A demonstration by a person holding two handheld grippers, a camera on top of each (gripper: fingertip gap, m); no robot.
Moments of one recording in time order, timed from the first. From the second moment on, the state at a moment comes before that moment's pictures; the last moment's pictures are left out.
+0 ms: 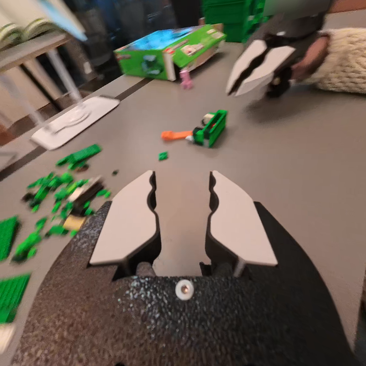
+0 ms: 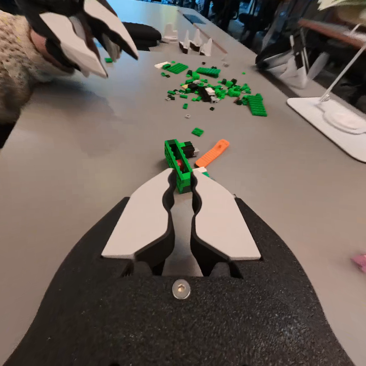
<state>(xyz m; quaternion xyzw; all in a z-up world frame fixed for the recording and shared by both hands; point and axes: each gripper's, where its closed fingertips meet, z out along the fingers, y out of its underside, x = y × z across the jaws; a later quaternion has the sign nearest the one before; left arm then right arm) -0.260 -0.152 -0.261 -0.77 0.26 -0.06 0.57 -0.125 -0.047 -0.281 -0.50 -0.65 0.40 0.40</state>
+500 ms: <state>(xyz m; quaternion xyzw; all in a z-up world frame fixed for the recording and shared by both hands) -0.154 -0.042 -0.311 -0.77 0.49 0.07 0.41 -0.127 -0.042 -0.287 -0.56 -0.61 0.51 0.23</state>
